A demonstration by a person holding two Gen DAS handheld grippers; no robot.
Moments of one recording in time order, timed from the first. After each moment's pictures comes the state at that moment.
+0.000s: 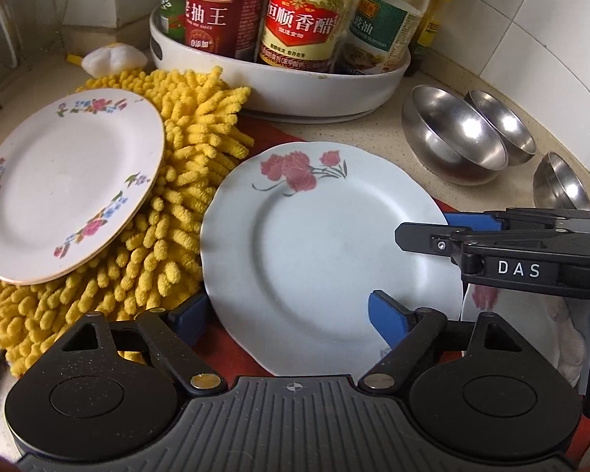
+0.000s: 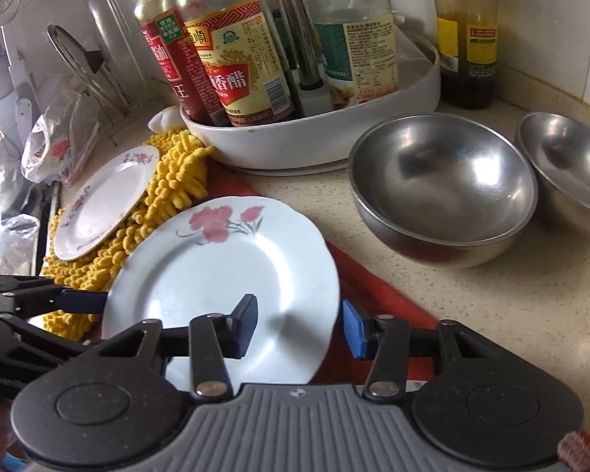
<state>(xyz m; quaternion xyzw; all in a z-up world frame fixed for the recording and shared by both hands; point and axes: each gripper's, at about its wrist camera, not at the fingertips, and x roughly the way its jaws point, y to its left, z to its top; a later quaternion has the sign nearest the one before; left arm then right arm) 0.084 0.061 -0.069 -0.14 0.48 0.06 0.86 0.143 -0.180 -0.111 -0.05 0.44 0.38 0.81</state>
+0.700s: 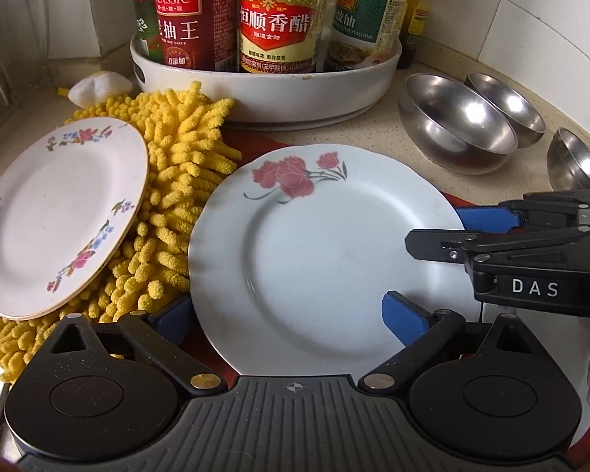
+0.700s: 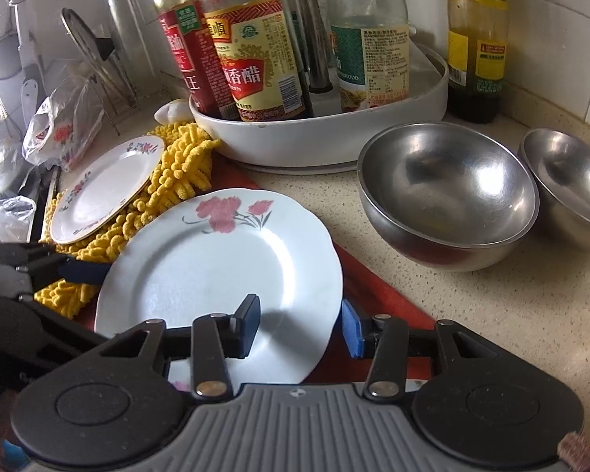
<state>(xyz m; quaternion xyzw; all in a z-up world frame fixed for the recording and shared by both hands) 0.096 0.047 -0.081 -0.08 0.47 0.07 0.87 0.132 -0.177 -0.112 -0.08 0.41 0.38 0.82</state>
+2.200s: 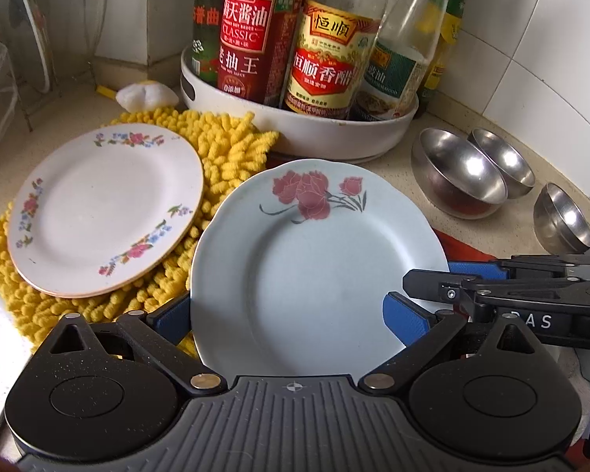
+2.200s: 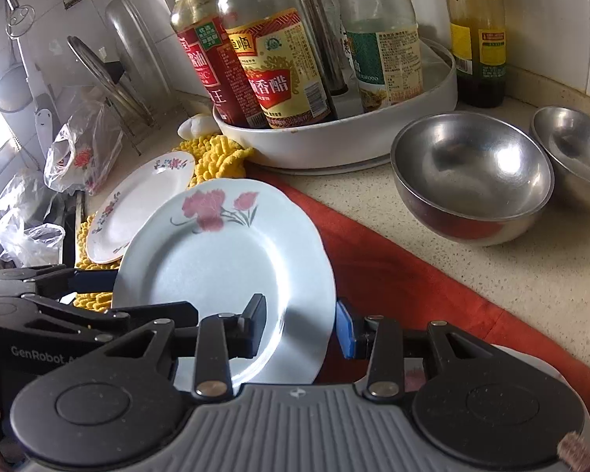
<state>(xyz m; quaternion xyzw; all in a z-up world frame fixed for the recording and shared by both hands) 0.063 0.069 -0.057 -0.13 0.43 0.09 0.89 0.113 -0.174 -0.102 -0.03 0.43 0.39 0.81</state>
